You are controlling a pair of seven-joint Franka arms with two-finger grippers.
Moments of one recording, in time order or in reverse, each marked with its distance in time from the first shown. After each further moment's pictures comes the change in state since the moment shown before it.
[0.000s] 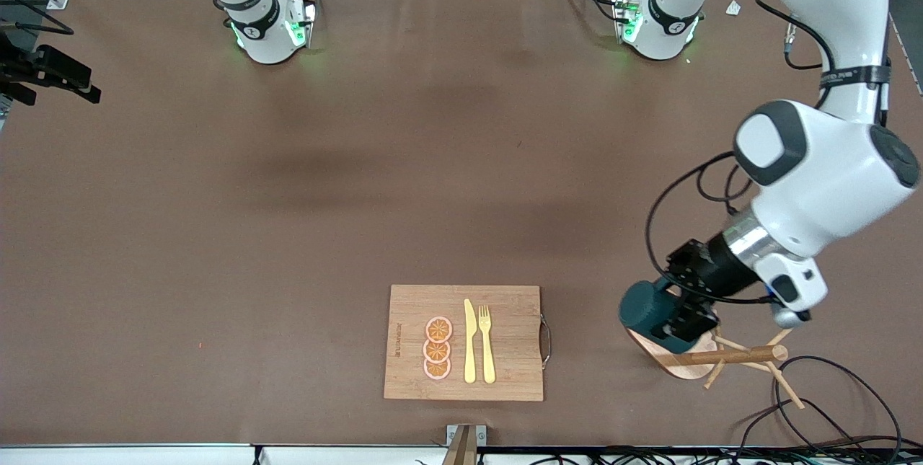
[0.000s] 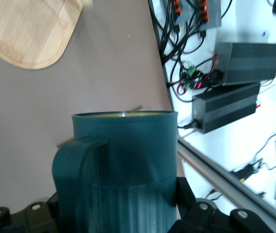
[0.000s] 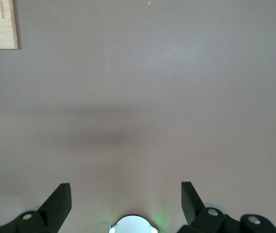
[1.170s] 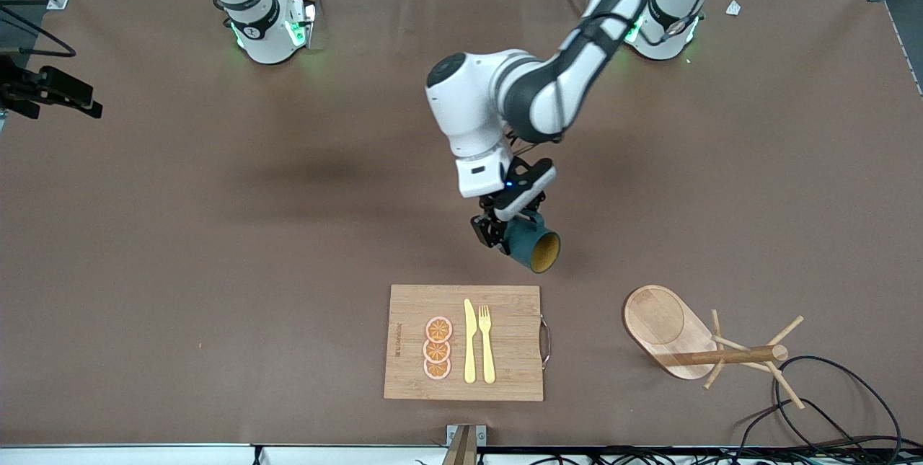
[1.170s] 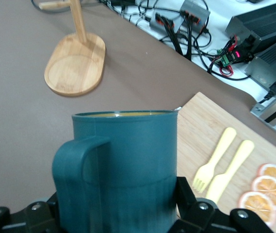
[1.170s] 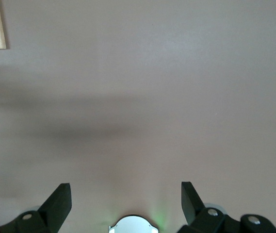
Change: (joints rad) left arm -0.558 0.187 0.001 -0.036 1.191 -0.315 -0.709; right arm -0.003 0.069 -0.016 0.006 0.000 0.014 0.004
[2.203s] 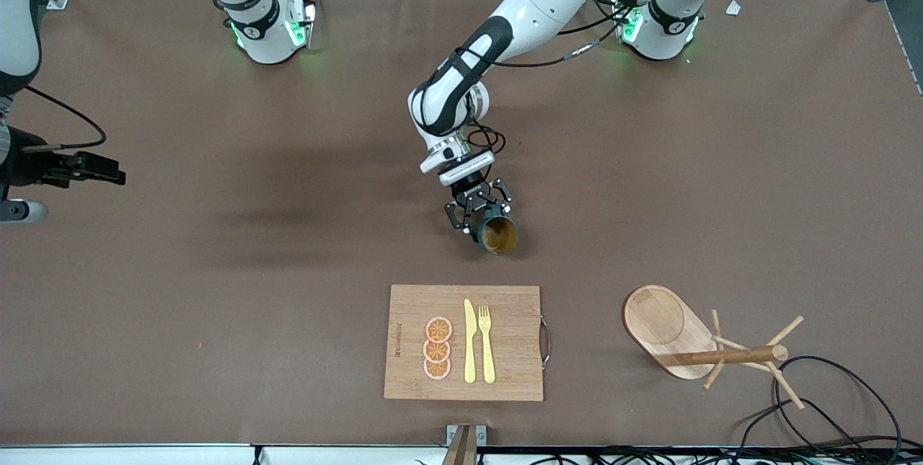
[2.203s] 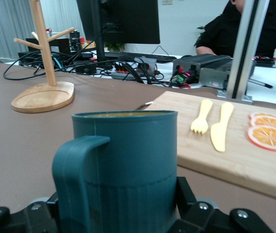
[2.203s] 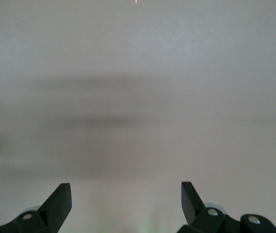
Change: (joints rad) left arm -0.221 0.338 0.005 -0.019 0.595 -0.186 -0.423; right arm -0.025 0.194 -0.017 -0.008 0.010 0.171 -0.040
